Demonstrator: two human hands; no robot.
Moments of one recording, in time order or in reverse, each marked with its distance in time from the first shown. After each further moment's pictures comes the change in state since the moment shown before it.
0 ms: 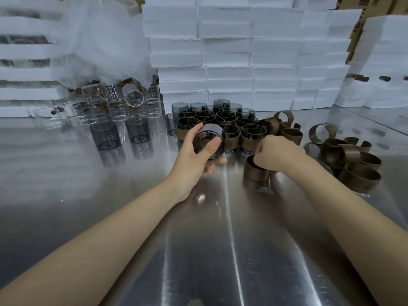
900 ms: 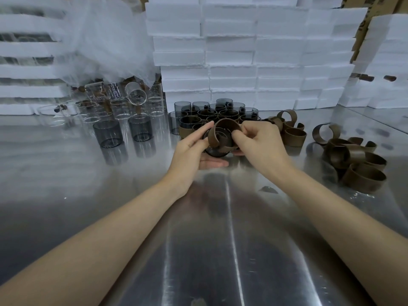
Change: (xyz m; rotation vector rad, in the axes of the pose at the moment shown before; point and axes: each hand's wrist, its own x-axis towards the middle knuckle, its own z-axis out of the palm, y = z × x) left_hand 0.003 0.004 -0.011 0.031 0.002 0.000; right_hand -0.011 -0.029 0.018 0.890 0.362 -0.433
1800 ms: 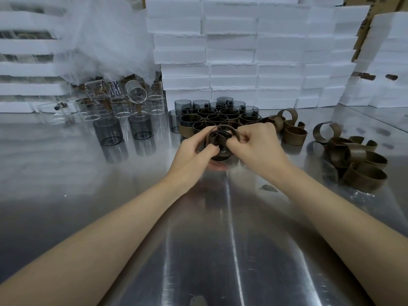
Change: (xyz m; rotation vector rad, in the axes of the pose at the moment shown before) left_hand -0.010 0.004 0.003 0.247 -0.106 0.119; right_hand 0.001 0.011 0.003 -0.206 -0.034 -0.270
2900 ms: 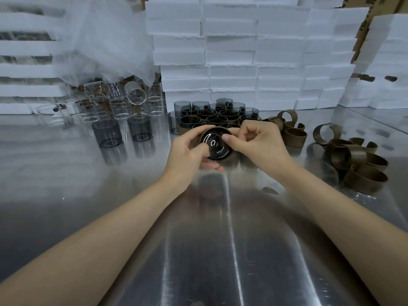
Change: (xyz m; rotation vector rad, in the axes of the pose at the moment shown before) left_hand 0.002 0.004 -0.003 -0.089 0.125 -0.037; right_hand 0.002 0.020 0.001 0.473 -0.051 0.124
